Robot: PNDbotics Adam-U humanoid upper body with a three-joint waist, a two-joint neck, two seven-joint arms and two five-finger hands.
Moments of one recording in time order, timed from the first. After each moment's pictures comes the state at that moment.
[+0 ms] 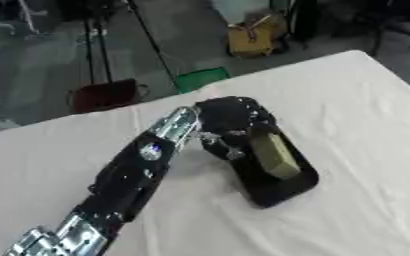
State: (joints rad) left arm -1.00 0.27 -0.23 -0.96 -1.50 -0.69 0.03; right arm -0.02 -0.38 -0.15 -1.98 -0.25 -0.36 0.63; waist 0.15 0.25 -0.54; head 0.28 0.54
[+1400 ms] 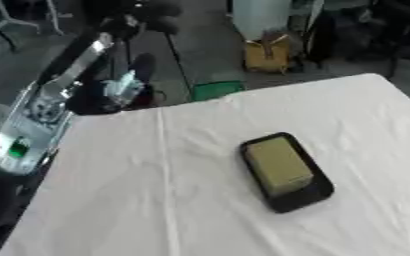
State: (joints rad) left arm -0.55 0.60 -0.04 -1.84 0.10 -0.38 -0.29; right arm 0.09 -0.38 -0.18 -1.98 -0.25 -0.39 0.59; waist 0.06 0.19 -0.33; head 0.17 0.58
